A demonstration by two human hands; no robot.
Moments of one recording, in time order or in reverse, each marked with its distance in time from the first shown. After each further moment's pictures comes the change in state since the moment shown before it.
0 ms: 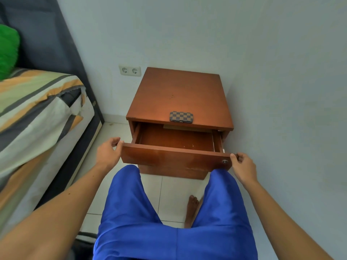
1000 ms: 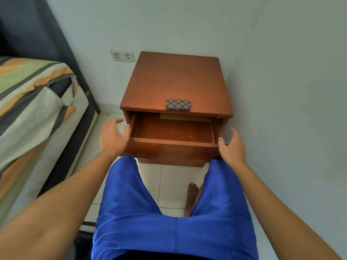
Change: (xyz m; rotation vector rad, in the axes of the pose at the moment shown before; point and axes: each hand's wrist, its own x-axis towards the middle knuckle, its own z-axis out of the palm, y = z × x) left_hand -0.002 0.053 0.011 0.128 0.097 0.069; right_hand -0.019 -0.049 0.015 -0.058 0.006 -0.142
